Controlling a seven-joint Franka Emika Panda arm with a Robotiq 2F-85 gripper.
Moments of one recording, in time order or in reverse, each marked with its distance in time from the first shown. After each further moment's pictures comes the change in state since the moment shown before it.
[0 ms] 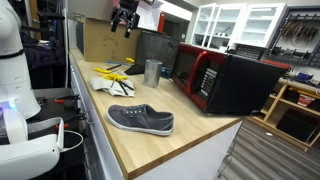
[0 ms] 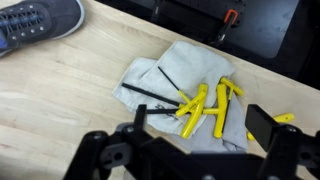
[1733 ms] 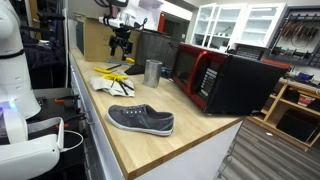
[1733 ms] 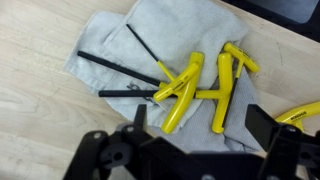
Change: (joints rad) arm 0.022 0.095 0.150 -0.248 0.053 0.430 0.153
